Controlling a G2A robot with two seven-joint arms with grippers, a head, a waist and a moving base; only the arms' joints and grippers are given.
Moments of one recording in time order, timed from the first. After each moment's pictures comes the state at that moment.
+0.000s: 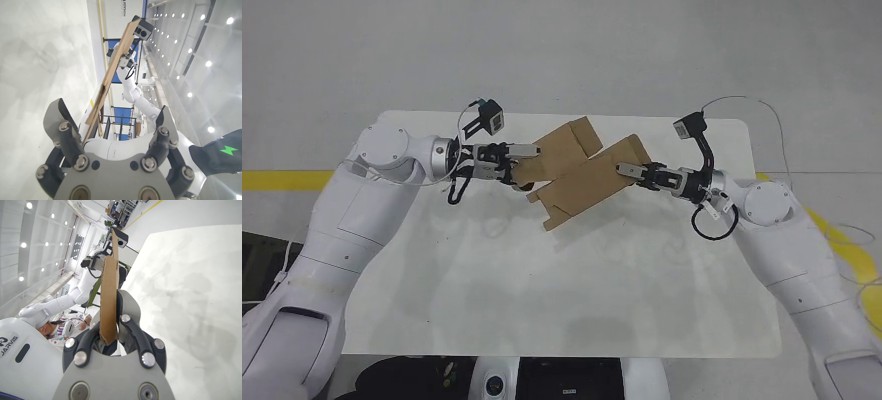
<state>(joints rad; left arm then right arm) 0.59 -1.00 -0.93 -1.20 -0.66 -0.06 -1.29 -0.79 -1.02 1.02 -1.28 0.42 -0.57 0.95</state>
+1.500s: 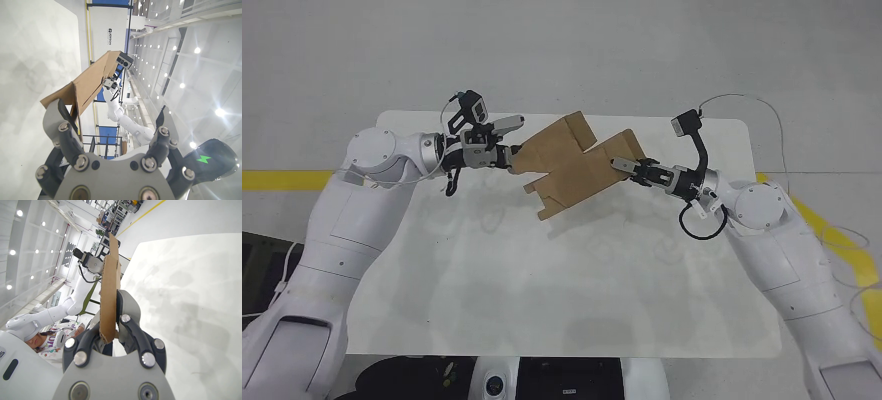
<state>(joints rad) 0.64 -1.01 -1.03 -1.20 -0.72 0.00 -1.16 -0.83 -1.04 1.06 -1.34 0.30 -0.50 0.85</state>
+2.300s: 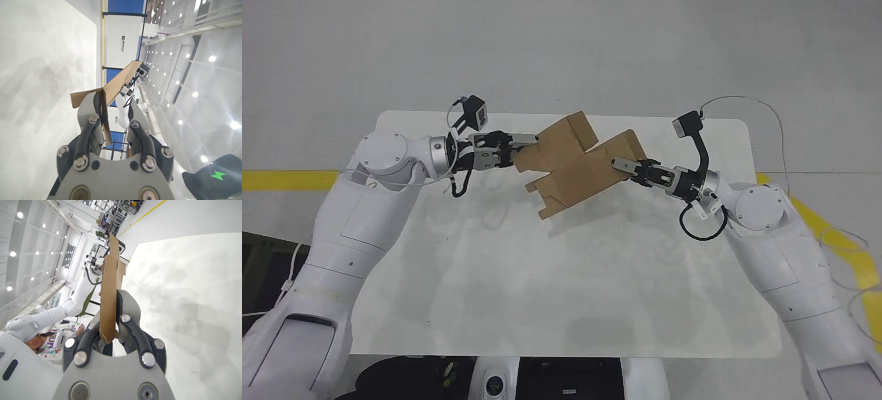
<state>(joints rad) 0.64 -1.02 -1.01 -1.17 -0.59 0.01 -1.10 -0.84 -1.05 1.08 -1.34 0.29 -0.50 0.85</state>
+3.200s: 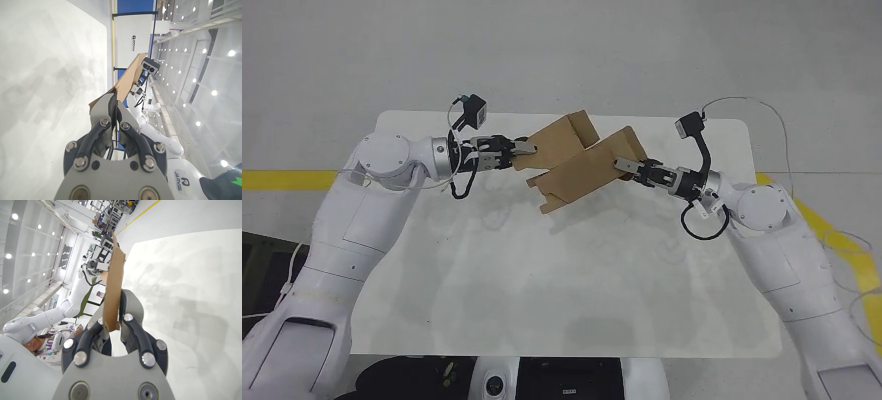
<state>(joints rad) 0.66 -1.02 -1.04 -1.23 -0.47 -0.01 -1.09 -0.85 -1.05 1.12 -1.34 0.23 -0.46 0.86</state>
